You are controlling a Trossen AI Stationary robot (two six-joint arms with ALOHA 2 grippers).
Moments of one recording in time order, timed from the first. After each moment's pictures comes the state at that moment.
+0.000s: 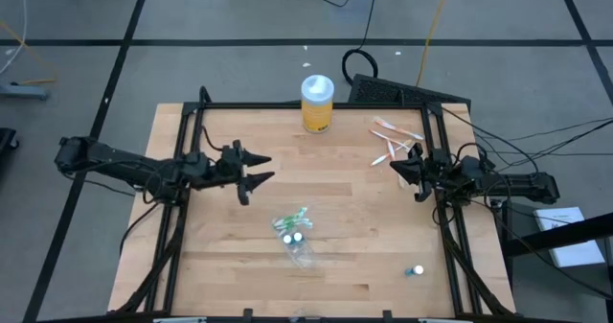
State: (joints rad) left arm -0.11 0.93 0.44 0.49 -0.29 -0.20; right arm -0.02 0.06 0.02 0.31 0.13 0.32
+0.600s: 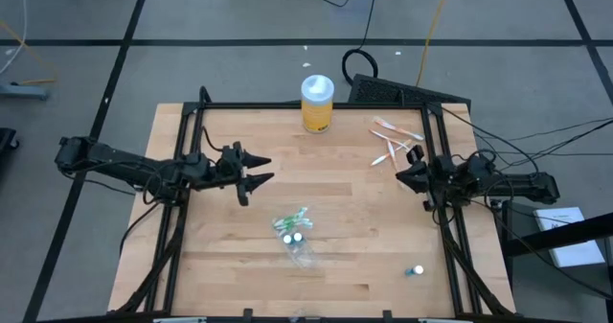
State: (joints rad) left arm -0.11 0.93 0.43 0.50 -0.29 -0.24; right arm -0.02 0.06 0.02 0.42 -0.11 0.21
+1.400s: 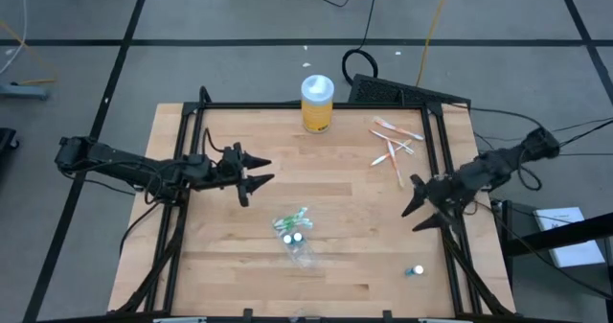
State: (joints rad) left arm -0.11 0.93 0.43 0.46 -0.29 -0.25; right arm 0.46 0.46 0.59 -0.43 -0.13 0.38
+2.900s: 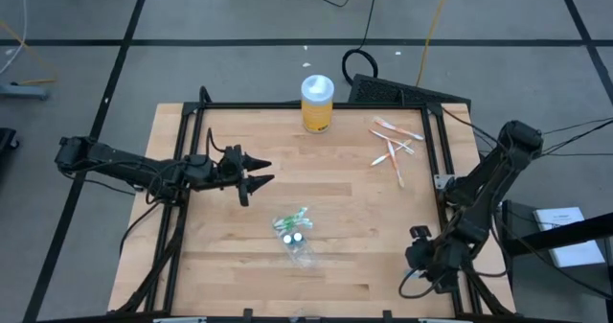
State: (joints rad) left arm -0.11 0.93 0.43 0.42 -0.29 -0.35; right arm 0.97 1.24 0.80 -0.68 -0.03 0.82
